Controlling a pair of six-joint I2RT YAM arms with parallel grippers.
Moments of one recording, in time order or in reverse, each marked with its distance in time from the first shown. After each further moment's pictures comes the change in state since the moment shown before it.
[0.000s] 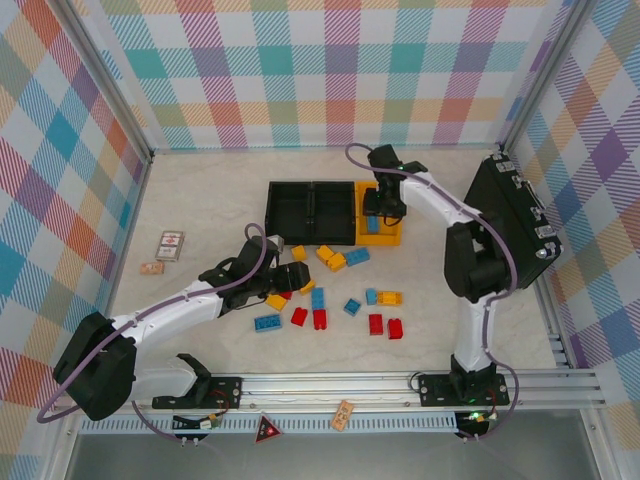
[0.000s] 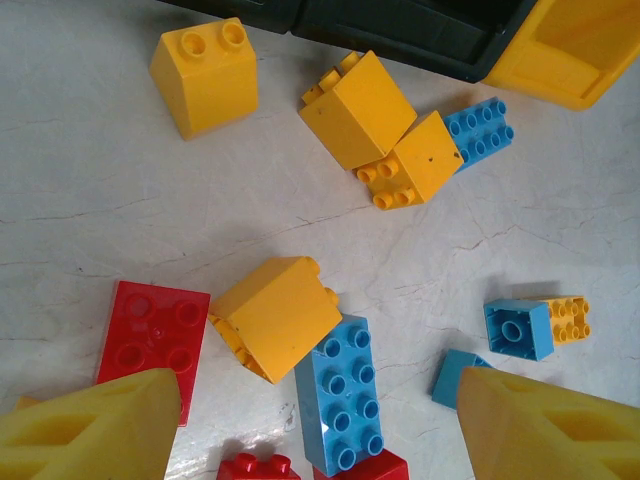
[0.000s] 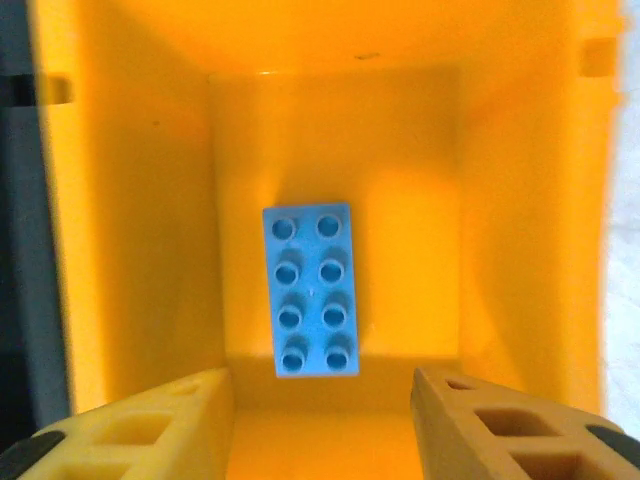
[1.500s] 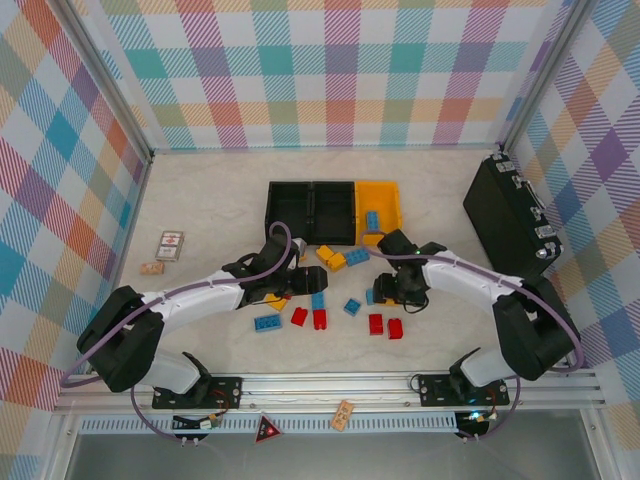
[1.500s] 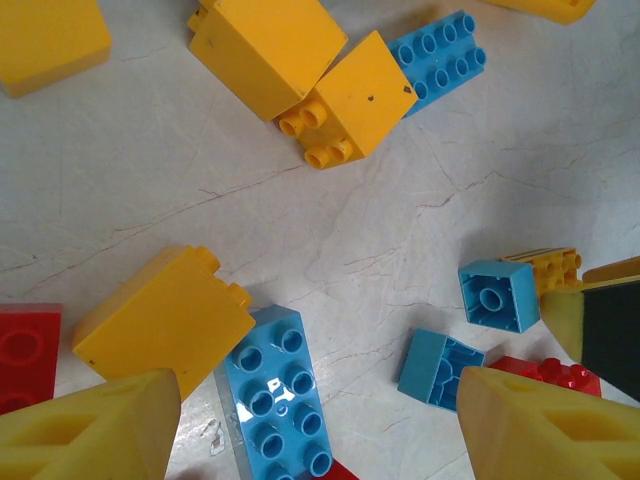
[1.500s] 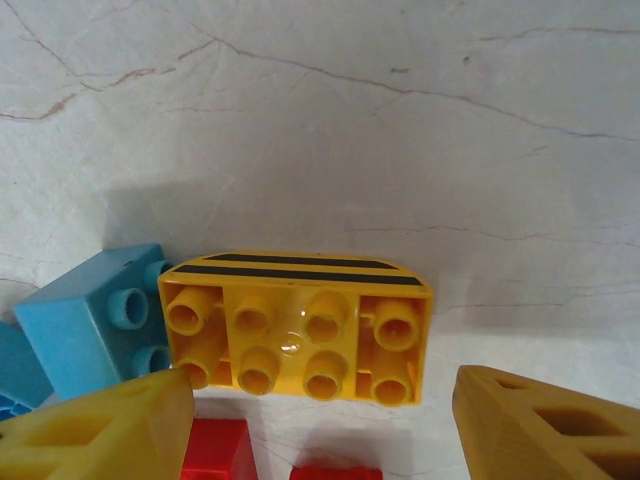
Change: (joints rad) left arm -0.073 0.177 0.078 0.053 0.069 0.020; right arm 0.187 -0.539 -0.853 0.080 -0.090 0.213
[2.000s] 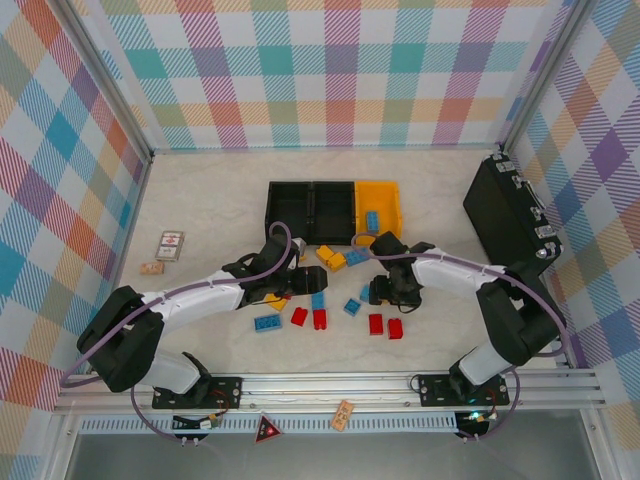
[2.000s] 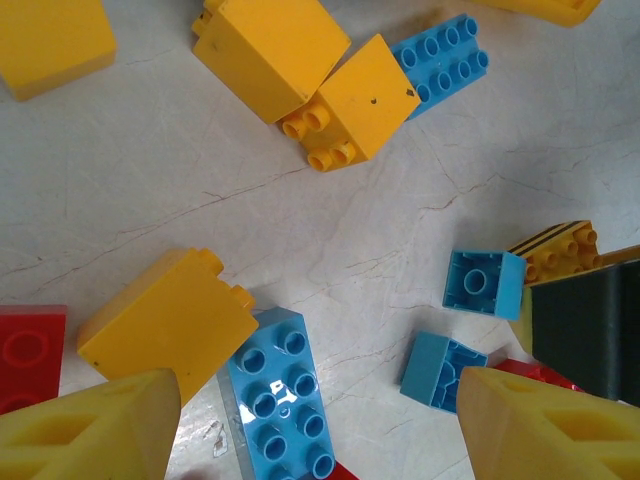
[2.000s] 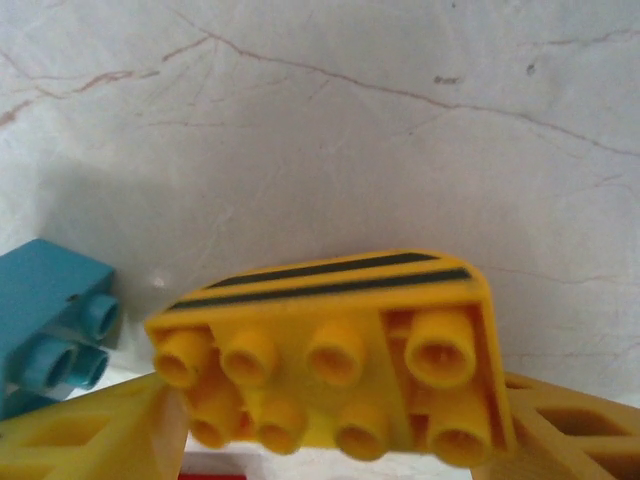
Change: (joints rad) left arm 0.000 0.000 0.000 0.000 -0.007 0.000; right arm 0.023 0.094 0.015 0.038 0.026 0.006
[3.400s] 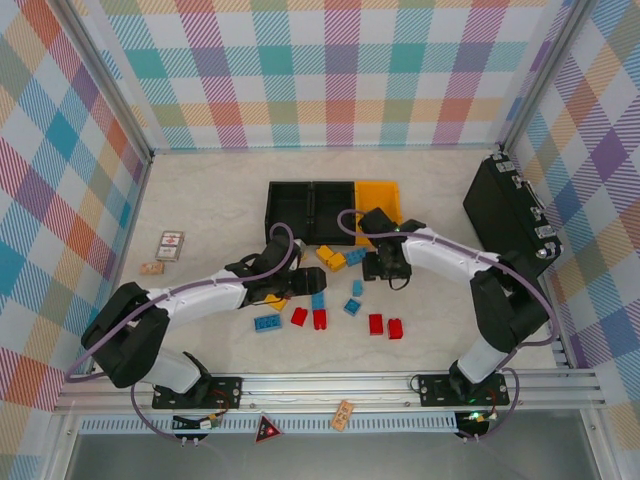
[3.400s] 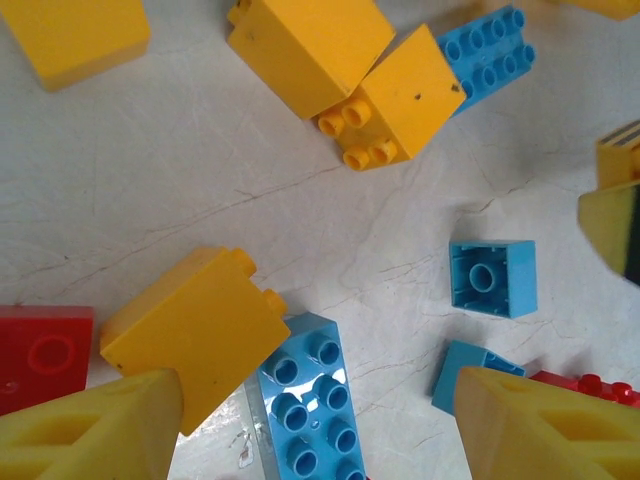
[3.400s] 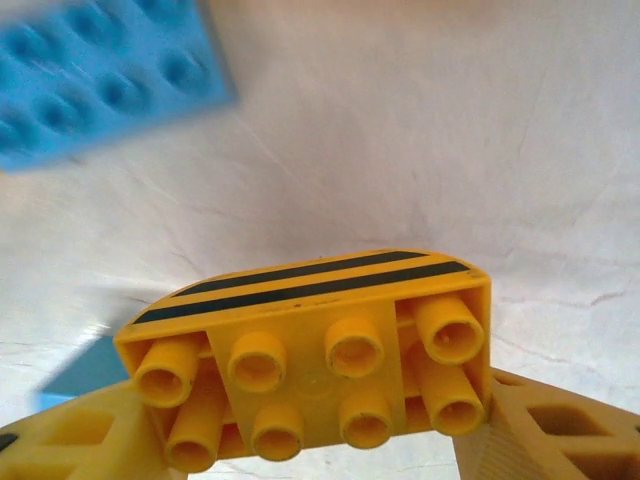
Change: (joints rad) left arm 0.000 0.022 0.000 0.000 -0.034 -0.001; right arm 0.005 0.083 0.261 -0.067 0.127 -0.133
